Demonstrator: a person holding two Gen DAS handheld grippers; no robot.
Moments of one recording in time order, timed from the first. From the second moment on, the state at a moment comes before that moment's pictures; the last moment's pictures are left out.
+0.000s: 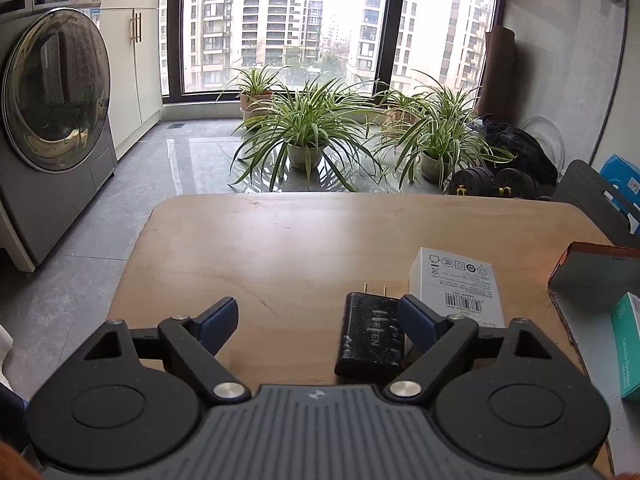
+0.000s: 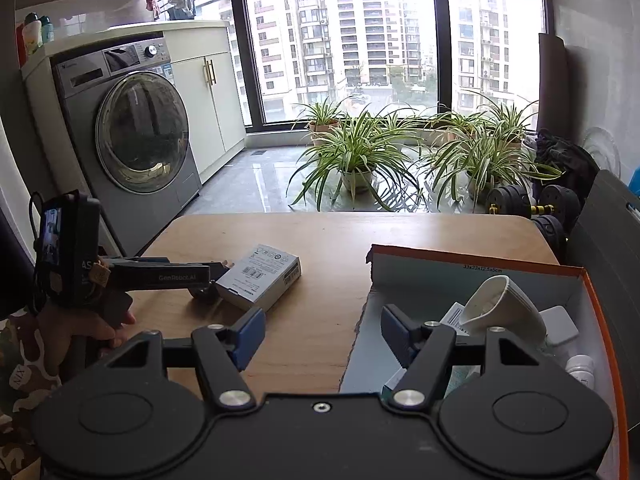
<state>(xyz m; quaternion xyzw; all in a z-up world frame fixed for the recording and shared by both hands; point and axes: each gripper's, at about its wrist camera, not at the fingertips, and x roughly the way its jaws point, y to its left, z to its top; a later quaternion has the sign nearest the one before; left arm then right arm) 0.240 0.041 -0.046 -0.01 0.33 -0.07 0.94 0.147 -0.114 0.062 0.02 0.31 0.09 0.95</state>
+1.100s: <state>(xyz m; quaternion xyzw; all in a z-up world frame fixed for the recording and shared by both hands) 0.180 0.049 -0.014 -0.08 0.31 -0.06 0.95 0.246 -0.046 0.038 -0.04 0.37 0.18 0.91</state>
